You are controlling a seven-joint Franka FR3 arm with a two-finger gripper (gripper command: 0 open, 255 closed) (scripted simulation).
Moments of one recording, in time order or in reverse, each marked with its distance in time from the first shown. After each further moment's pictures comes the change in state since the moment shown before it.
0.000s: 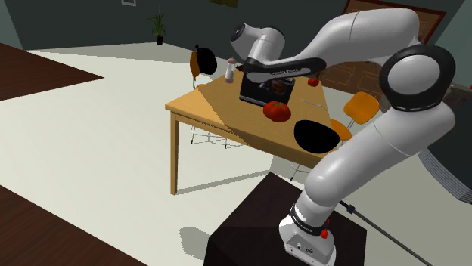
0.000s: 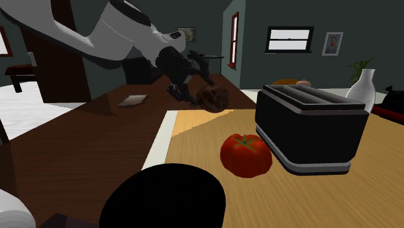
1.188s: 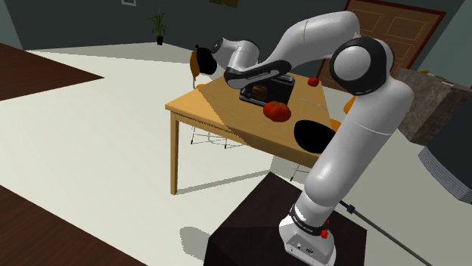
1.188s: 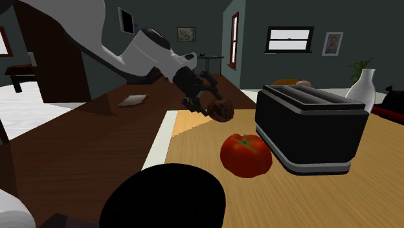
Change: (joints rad) arm -0.004 0.312 -0.002 0.186 0.000 0.082 0.096
